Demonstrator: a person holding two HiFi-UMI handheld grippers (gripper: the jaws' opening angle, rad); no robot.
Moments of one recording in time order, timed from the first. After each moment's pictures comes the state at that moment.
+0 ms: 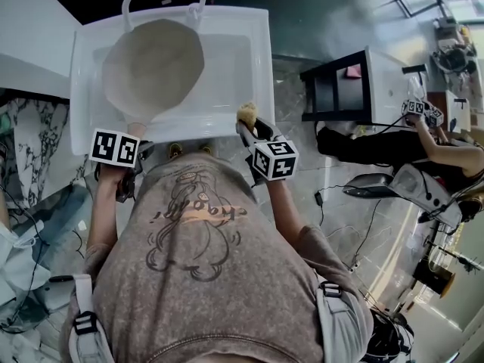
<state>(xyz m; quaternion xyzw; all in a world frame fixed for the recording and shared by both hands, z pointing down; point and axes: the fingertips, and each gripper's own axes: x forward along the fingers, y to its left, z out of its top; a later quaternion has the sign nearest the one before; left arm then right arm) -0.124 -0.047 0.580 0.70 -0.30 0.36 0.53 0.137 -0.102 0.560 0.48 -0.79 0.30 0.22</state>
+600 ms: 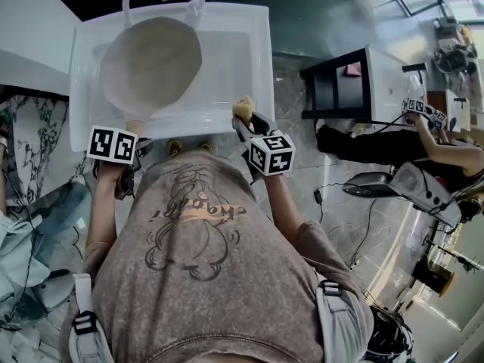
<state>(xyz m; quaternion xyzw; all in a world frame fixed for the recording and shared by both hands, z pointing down) -0.125 -0.046 0.581 0.70 -0.30 0.35 0.54 0.125 -0.107 0.560 0.47 -0.80 0.30 0.22</state>
